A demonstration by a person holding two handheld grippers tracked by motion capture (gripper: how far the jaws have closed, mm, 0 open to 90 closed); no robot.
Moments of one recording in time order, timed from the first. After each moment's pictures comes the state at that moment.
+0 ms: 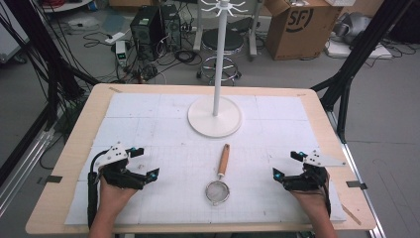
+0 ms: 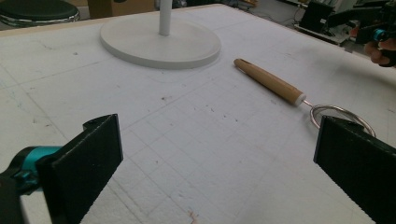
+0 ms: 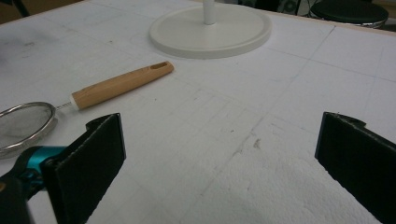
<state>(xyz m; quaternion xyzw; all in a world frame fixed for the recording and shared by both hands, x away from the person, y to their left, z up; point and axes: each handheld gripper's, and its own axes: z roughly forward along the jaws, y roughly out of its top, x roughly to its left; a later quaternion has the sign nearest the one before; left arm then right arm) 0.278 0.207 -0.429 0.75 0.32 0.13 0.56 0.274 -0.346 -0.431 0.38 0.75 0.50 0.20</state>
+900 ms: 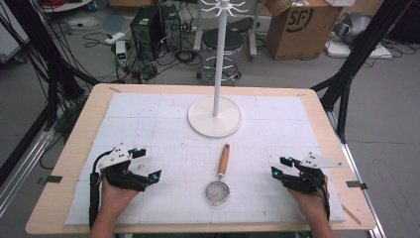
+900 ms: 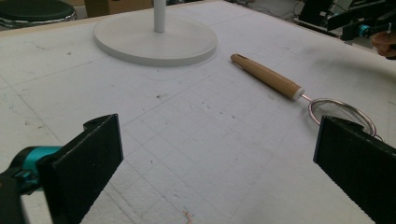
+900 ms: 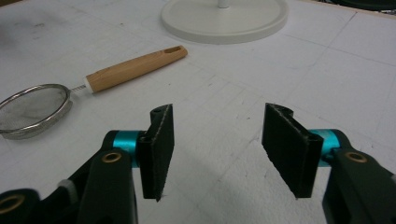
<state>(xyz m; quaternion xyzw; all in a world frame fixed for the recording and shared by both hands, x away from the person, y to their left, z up) 0.275 0.202 -0.430 0.76 0.31 0.14 0.56 0.269 -0.338 -0.429 0.37 0.78 0.48 0.19</state>
